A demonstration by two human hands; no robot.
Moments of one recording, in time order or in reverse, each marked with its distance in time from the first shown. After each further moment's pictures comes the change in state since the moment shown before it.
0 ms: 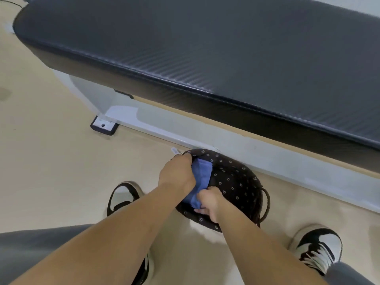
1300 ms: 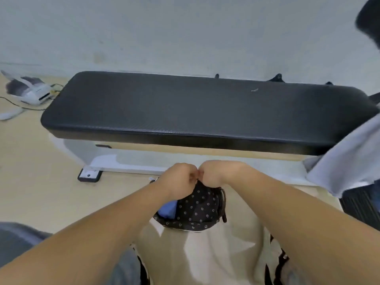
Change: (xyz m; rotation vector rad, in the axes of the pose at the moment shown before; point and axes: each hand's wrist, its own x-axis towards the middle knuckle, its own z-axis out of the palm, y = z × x) left_hand -0.087 0.103 -0.077 0.059 -0.085 0.558; right_hand -0.229 -0.081 -0.110 -1.348 0.185 -0.560
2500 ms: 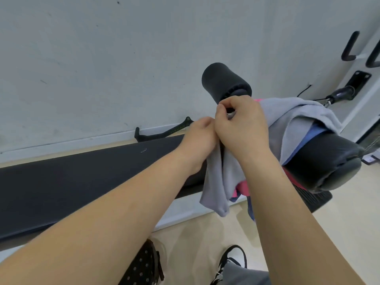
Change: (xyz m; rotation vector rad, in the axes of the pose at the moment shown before) left_hand 0.077 0.395 -0.070 -0.879 -0.016 0.259; right_hand -0.250 0.199 -0.146 0.460 1.653 0.271
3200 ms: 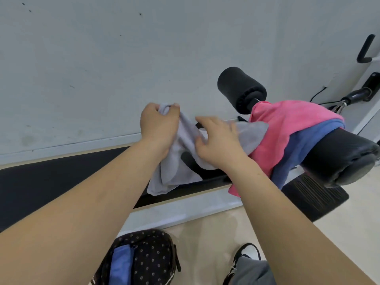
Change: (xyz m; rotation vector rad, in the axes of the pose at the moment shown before) left_hand -0.023 0.015 -0.115 0.142 0.648 0.117; right_hand -0.044 -0.041 0.043 -0.121 -0.473 -0.144
